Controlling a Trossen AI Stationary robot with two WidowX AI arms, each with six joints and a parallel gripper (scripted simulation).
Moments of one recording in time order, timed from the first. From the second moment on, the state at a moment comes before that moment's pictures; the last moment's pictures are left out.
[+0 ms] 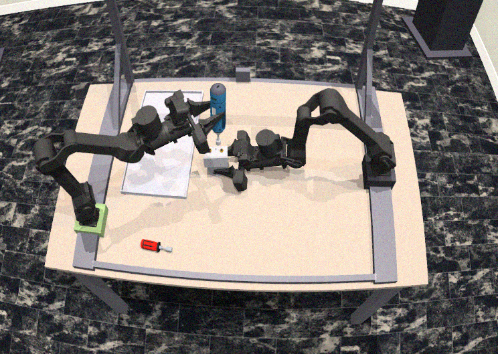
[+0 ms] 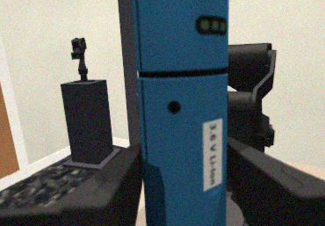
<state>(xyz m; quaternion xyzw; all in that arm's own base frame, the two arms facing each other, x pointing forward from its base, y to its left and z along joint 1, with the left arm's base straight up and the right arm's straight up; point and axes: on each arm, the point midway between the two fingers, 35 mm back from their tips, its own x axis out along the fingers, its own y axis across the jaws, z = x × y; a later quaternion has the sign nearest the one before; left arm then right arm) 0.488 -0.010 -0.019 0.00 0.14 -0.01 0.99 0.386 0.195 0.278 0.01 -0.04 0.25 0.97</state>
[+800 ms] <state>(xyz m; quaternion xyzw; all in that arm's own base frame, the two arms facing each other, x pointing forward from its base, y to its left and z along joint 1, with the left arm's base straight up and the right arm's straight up) 0.488 -0.010 -0.019 0.00 0.14 -0.01 0.99 0.381 0.209 0.251 0.01 -0.05 0.25 0.97</state>
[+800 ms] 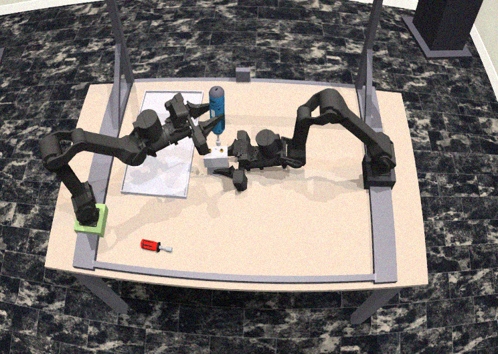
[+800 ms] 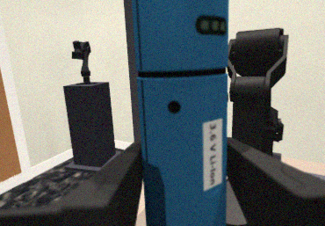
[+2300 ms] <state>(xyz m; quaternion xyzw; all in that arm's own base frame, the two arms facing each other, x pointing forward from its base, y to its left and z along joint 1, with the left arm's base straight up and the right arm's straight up) 0.488 -0.010 -0.019 0.00 0.14 -0.01 0.99 0.381 0.229 0.212 0.02 -0.08 0.26 0.96</state>
